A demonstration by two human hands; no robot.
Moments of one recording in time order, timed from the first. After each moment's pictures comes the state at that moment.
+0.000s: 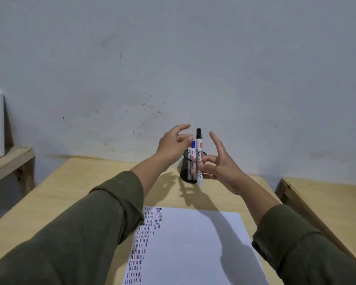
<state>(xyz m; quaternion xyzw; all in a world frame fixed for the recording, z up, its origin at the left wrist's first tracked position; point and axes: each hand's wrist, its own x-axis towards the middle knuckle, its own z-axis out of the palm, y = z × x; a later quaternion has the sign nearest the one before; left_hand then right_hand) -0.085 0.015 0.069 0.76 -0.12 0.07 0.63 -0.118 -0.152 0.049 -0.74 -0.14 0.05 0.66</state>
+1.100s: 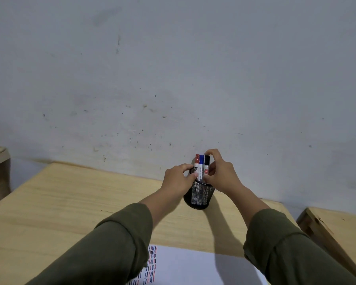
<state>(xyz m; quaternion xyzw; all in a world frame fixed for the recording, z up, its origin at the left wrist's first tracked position) 0.009 -0.004 -0.014 0.86 -0.03 0.04 0.51 0.023 -0.148 0.014 -0.94 -0.11 -0.09 0.32</state>
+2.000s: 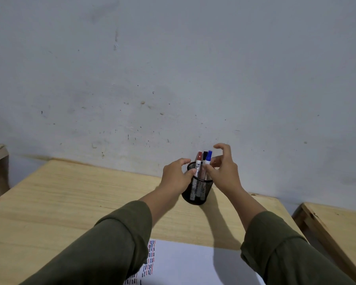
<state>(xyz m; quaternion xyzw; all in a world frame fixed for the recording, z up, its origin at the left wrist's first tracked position) 0.001 -0.008 -0.009 0.85 -0.01 0.07 0.51 0.009 -0.148 0.010 -0.87 -0.06 -0.19 0.46</state>
